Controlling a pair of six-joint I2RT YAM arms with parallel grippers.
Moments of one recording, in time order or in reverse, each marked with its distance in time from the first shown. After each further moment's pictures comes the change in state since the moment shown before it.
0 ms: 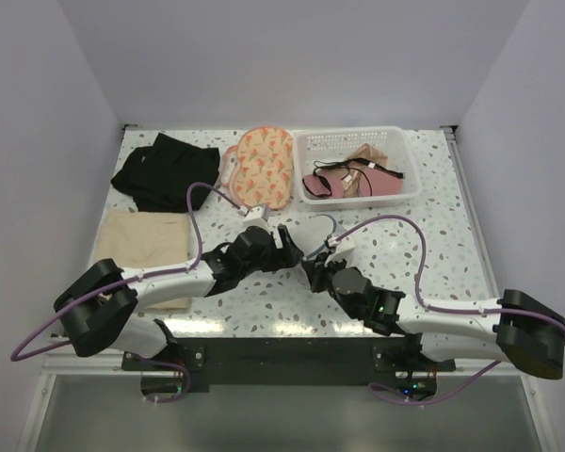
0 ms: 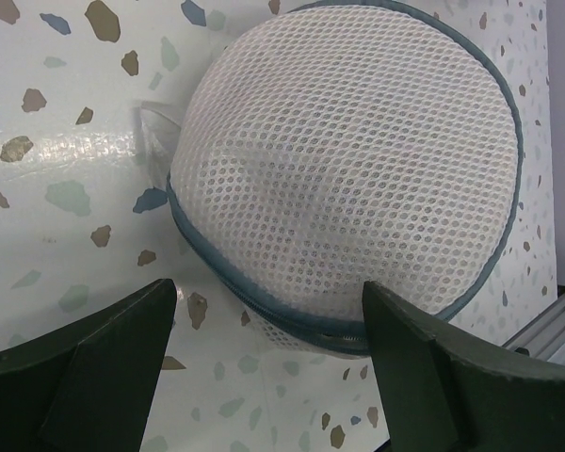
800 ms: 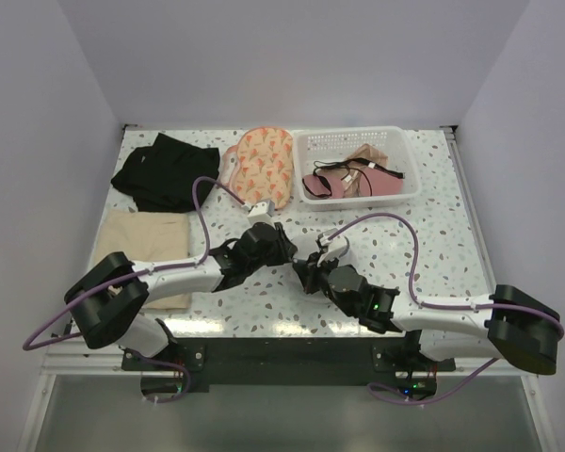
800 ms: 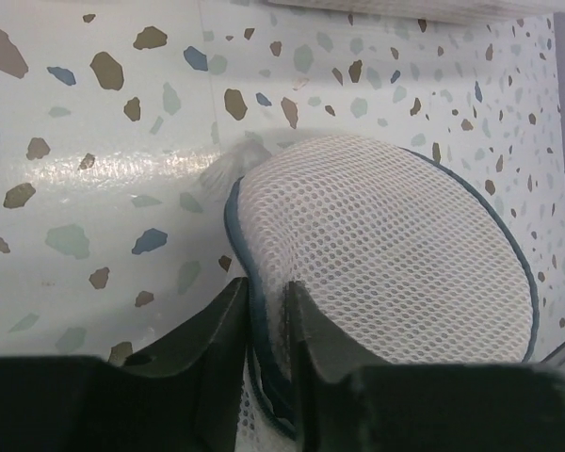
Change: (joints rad) left arm -0.005 0.069 0.056 0.024 -0.066 0.027; right arm 0.000 0.058 0.031 0.045 -0.090 -0.006
